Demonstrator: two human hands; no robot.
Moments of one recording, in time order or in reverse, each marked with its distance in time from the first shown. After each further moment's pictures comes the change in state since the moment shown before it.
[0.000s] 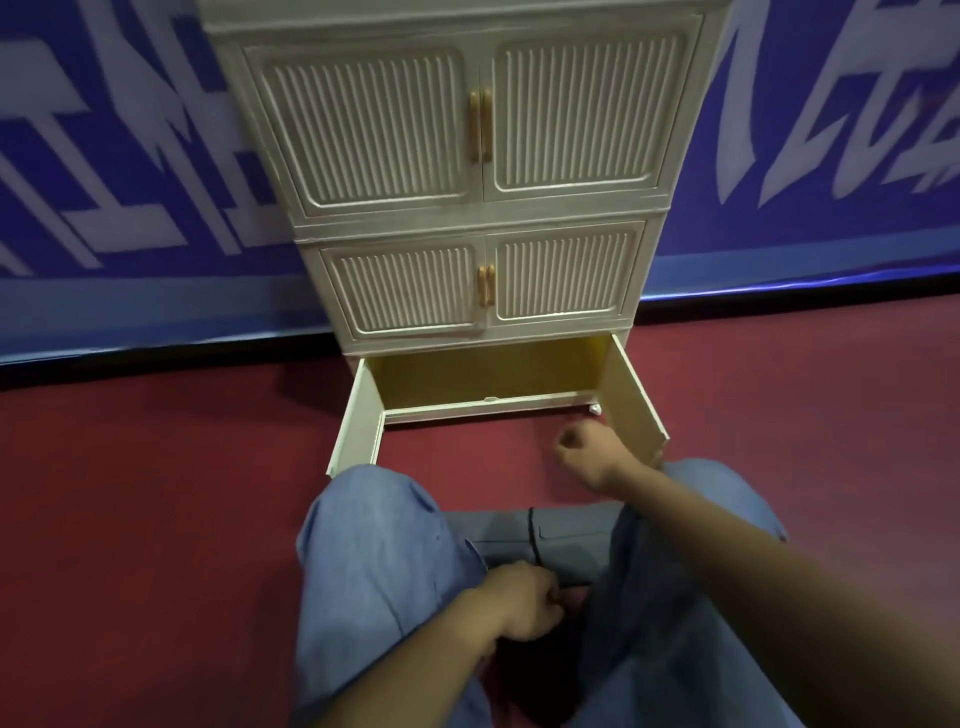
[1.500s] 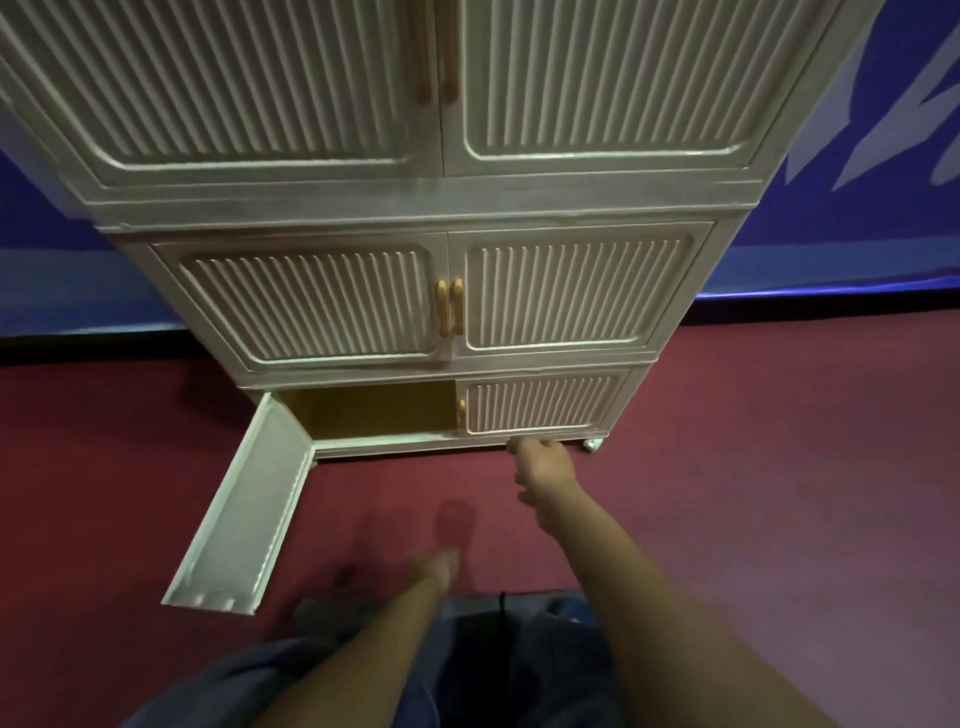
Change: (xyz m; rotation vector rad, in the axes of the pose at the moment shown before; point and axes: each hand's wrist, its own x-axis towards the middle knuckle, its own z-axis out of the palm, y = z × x) left_hand 0.226 -0.117 -0.096 -1.294 0.390 -0.787; right_hand 0.223 -0.010 0.027 0.921 0.125 0.557
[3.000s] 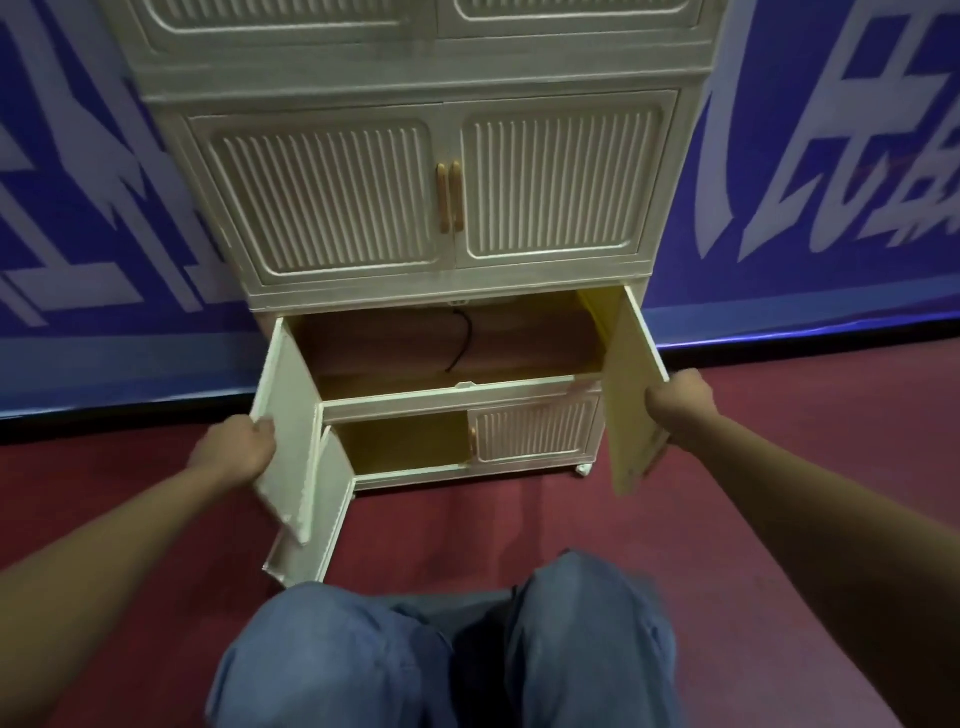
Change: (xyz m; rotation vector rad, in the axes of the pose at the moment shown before) left_hand -0.146 0.109 -0.294 0.680 0.586 0.572; right_hand -0.119 -0.087 -0.188 -0.510 0.437 -0.256
